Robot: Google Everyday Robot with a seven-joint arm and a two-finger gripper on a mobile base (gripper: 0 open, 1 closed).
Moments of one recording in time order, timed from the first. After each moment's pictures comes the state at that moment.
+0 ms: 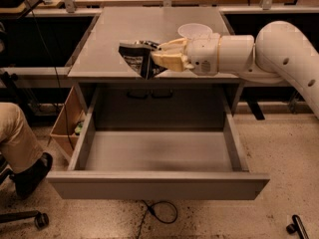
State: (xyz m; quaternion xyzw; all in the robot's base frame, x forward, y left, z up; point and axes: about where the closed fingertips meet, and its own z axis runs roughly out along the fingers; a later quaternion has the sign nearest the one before) arm 0.611 -0.003 0.956 -0.49 0.59 0.32 0.56
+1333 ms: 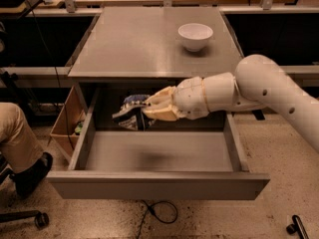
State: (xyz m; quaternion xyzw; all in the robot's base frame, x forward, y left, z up) arm 0.535 0.019 0.848 -0.60 0.57 0.33 0.46
